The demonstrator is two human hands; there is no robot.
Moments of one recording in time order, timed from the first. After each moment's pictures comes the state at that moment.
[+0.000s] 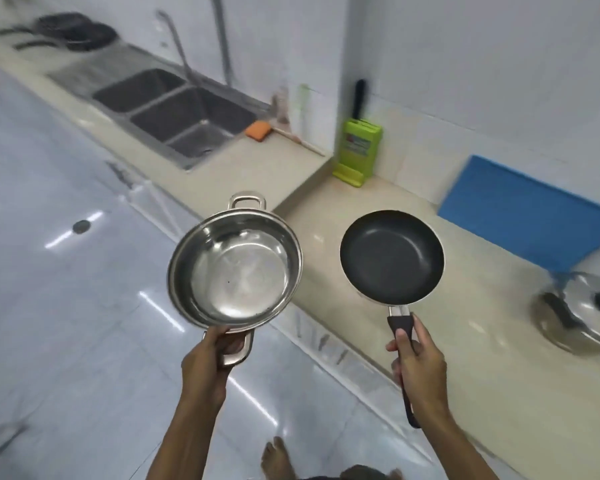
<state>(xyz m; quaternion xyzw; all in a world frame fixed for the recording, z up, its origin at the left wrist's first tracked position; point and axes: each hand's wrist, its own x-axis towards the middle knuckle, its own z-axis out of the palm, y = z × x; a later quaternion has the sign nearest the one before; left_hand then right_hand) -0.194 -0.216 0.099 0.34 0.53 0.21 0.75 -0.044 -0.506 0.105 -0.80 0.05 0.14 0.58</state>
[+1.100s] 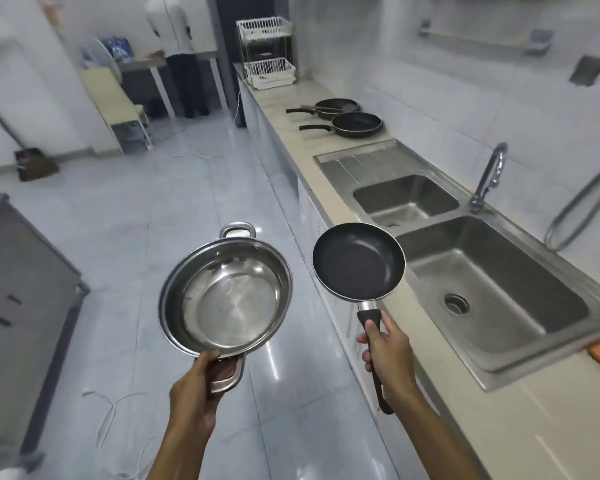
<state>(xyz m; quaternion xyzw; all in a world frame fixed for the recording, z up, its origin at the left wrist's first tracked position) -0.284 0.495 0.143 0.21 0.59 0.47 0.62 0.009 0.396 0.147 -0.72 -0.20 0.35 0.57</state>
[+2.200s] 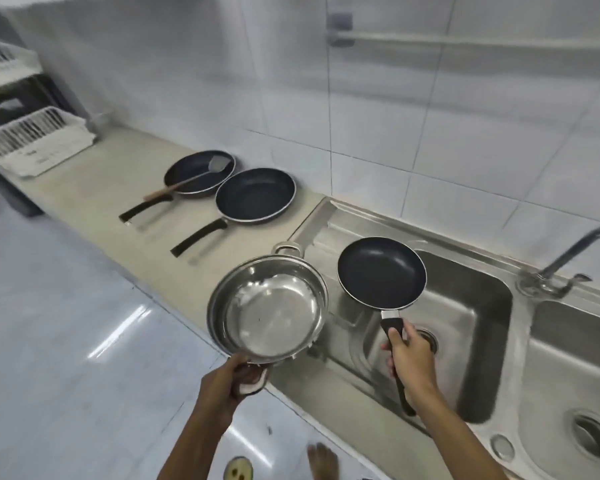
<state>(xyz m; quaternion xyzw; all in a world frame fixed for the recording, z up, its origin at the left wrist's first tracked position) 0.191 1.319 0.098 0.45 0.49 0.07 0.74 0.364 1.045 0.071 -0.75 0.10 0.15 0.63</state>
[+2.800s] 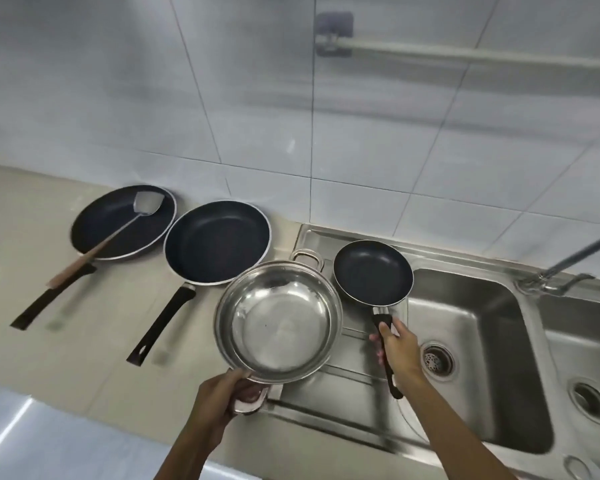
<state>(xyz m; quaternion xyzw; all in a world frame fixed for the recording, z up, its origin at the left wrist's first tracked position) 0.361 1.527 0.057 0.54 0.37 -0.14 0.74 0.480 1.203 0.035 -0.73 0.28 0.08 0.62</state>
